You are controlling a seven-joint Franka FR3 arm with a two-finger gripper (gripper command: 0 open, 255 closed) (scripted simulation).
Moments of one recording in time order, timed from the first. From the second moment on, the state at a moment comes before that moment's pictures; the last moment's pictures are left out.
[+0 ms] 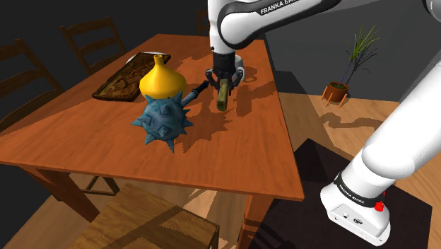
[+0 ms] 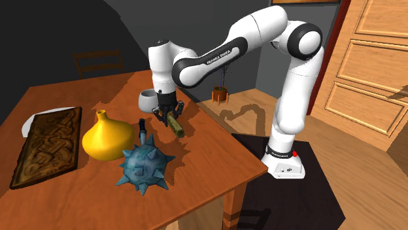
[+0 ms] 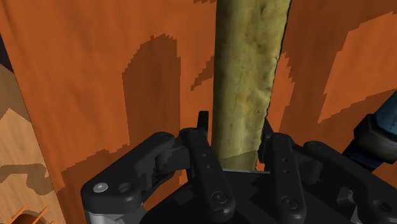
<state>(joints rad) -0.10 -0.04 0.39 -2.03 -0.08 1.98 1.17</state>
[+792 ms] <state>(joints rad) -0.10 -0.07 0.38 -1.89 -0.07 1.82 1.15</state>
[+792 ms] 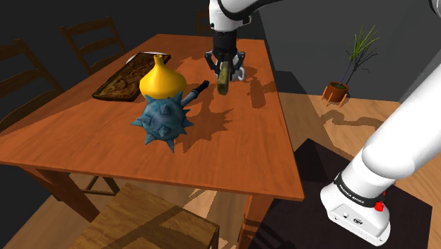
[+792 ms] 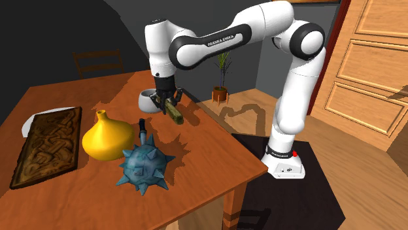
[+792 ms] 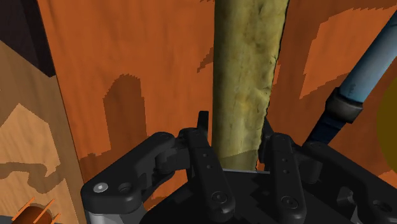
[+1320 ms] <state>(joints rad) -0.10 -0.07 0.38 -1.78 -0.06 1.71 1.14</state>
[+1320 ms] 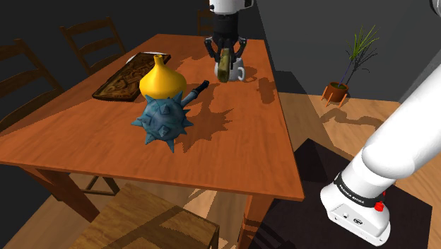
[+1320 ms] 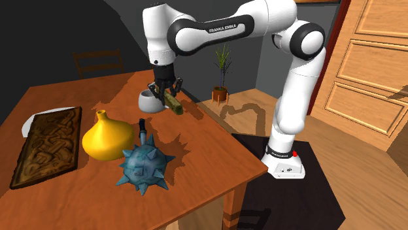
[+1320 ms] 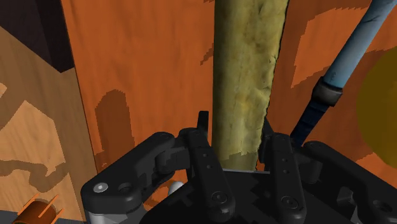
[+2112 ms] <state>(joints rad) -0.19 0.14 0.30 -1.52 -0.13 1.66 0.98</state>
